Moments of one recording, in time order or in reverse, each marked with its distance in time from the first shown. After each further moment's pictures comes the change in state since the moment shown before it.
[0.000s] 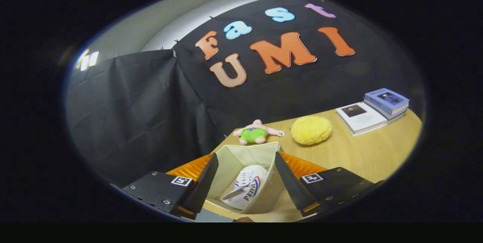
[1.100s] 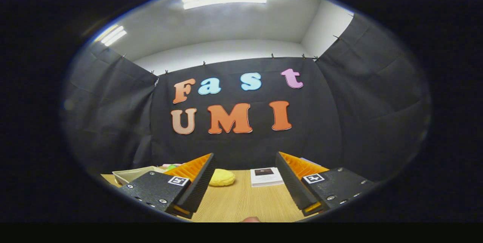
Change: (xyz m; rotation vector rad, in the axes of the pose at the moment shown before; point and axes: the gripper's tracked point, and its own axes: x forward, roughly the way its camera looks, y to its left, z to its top) arm -0.186 -0.144 0.093 -0.294 -0.522 -0.360
